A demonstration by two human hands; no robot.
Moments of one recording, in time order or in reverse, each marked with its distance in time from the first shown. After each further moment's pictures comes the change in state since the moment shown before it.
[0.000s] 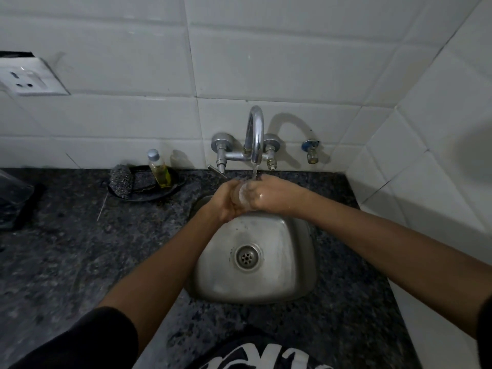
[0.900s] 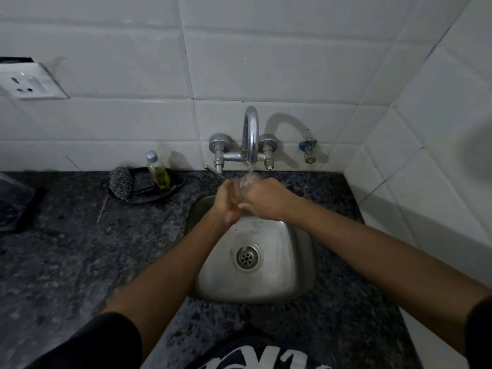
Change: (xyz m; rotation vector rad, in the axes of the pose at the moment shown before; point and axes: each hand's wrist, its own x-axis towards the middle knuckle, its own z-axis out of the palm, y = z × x) left_hand -0.012 -0.012 0.014 -0.199 -0.092 0.086; right_hand 0.010 -0.018 0.001 0.052 -0.016 0.291
